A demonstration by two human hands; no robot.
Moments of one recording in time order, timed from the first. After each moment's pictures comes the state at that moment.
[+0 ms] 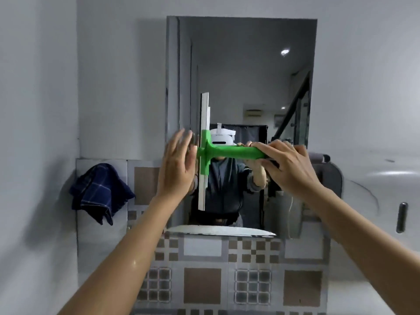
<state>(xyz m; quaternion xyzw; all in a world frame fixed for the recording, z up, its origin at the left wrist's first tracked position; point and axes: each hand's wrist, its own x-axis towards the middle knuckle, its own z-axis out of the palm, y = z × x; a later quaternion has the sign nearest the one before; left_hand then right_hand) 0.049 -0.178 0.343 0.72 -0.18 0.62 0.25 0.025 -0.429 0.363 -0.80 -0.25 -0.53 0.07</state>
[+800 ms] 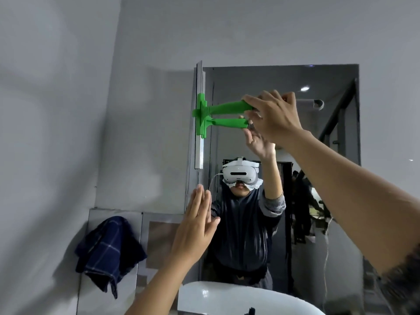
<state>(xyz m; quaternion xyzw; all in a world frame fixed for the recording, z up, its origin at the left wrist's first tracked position) 0.130 -0.136 0.331 0.80 -0.20 0.54 0.18 0.099 -0.333 0.570 -0.73 -0.25 -0.64 0.01</state>
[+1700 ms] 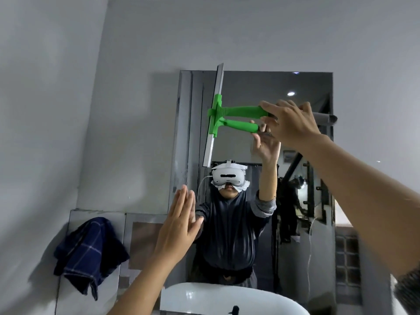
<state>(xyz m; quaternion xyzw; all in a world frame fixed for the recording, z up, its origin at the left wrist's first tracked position) 0.138 -0.137 0.327 0.79 -0.18 0.56 0.16 0.081 -0.400 0.563 -0.78 -0.19 -0.60 0.01</state>
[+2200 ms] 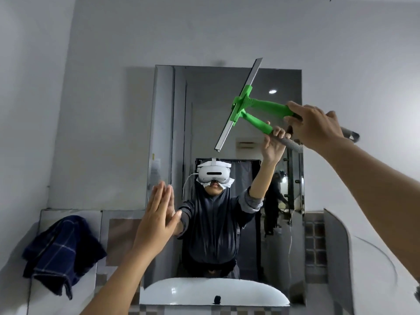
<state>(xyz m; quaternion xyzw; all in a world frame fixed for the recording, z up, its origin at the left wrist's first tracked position) 0.150 -0.139 0.325 0.79 -0.17 0.56 0.18 0.065 -0.488 0.540 -0.81 -0.11 -0.58 0.07</state>
